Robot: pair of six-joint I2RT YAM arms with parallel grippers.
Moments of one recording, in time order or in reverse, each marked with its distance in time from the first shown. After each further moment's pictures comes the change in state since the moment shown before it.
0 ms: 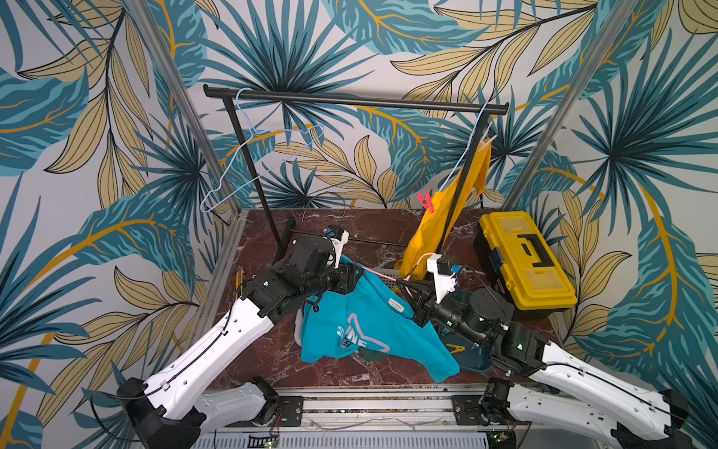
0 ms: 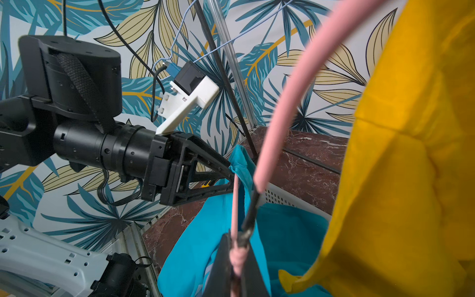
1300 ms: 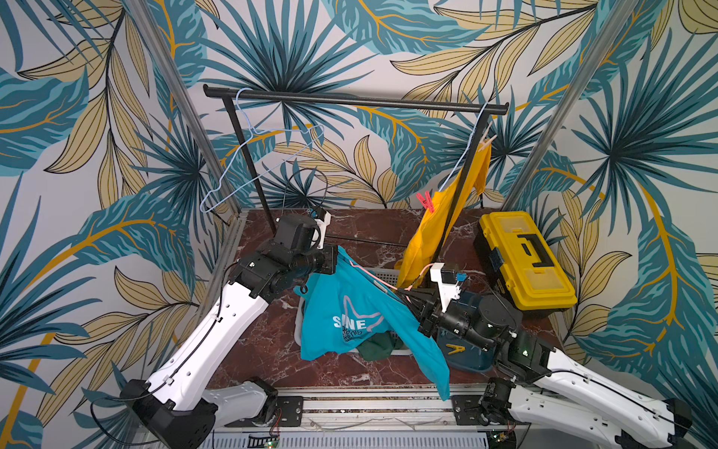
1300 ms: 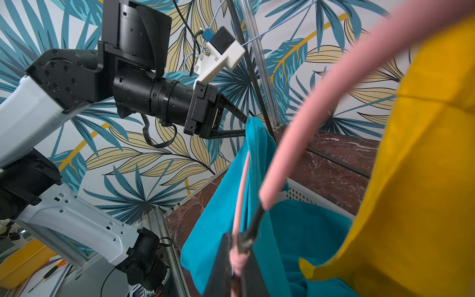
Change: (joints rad) left arm 0.181 0.081 0.207 -0.169 0.018 0.065; right arm -0.013 -0.063 -0.061 0.031 -0.152 -0.012
